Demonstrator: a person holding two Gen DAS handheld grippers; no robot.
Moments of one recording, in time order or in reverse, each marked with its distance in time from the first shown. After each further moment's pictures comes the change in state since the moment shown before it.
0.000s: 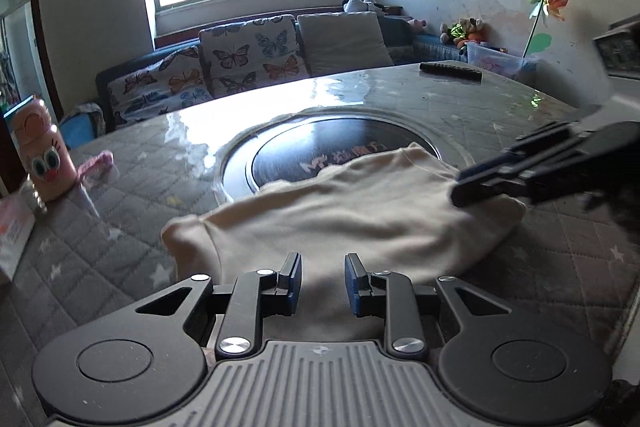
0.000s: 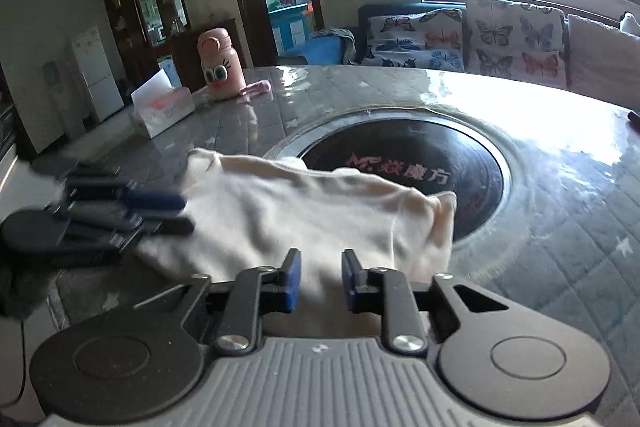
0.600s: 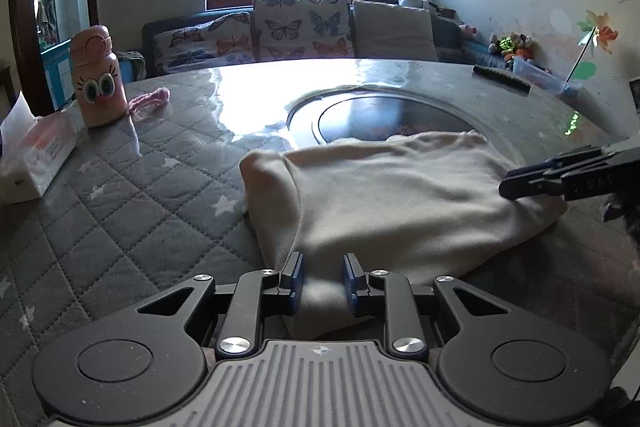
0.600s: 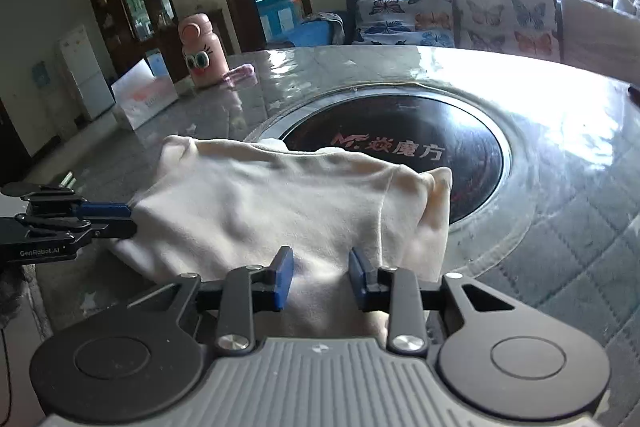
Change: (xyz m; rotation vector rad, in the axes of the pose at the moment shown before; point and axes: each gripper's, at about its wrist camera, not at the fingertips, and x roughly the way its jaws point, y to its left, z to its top) left arm -0.013 0.043 -0.018 -0.152 0.027 0.055; right arm 0.014 -0.012 -0.004 0.038 0.039 -0.008
